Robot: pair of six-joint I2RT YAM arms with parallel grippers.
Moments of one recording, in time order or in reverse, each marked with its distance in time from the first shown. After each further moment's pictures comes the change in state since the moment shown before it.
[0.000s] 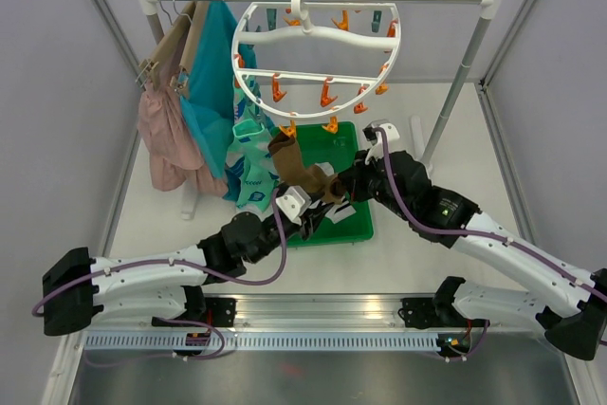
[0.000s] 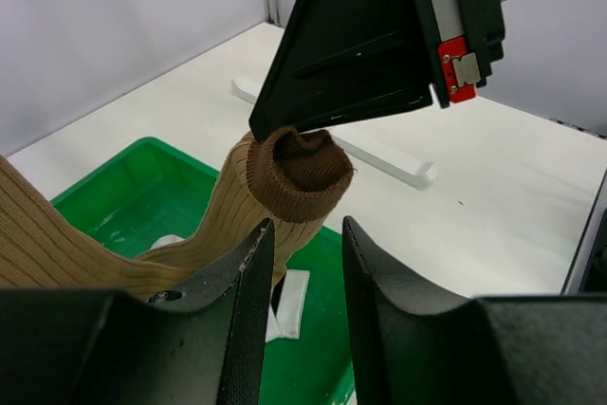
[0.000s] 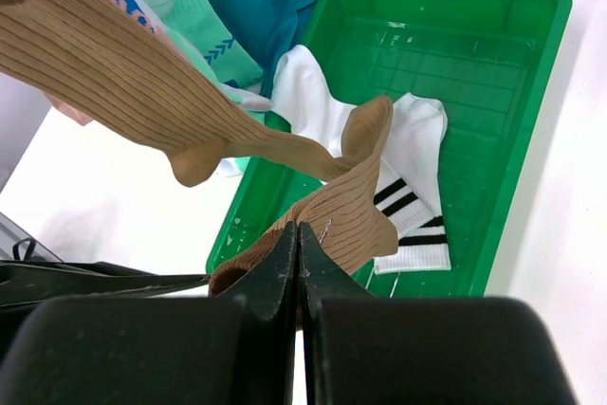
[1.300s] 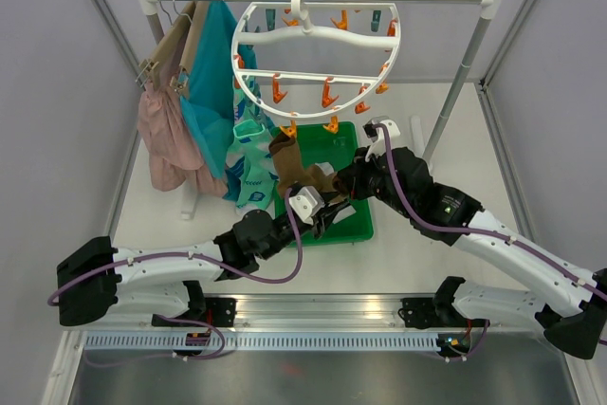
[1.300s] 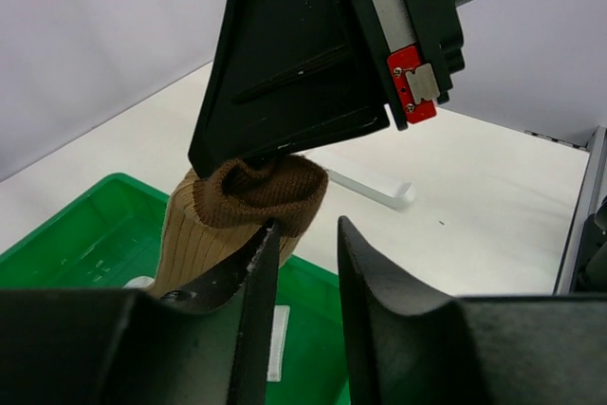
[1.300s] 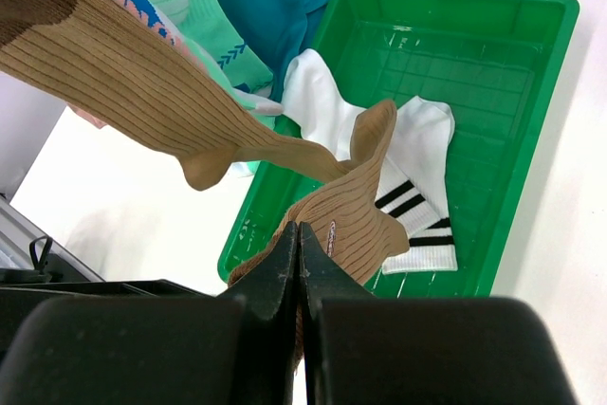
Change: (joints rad) left arm 0.000 0.144 0.027 0.167 0.068 0.023; right arm 0.000 0.009 0.048 -0.035 -0.016 0.010
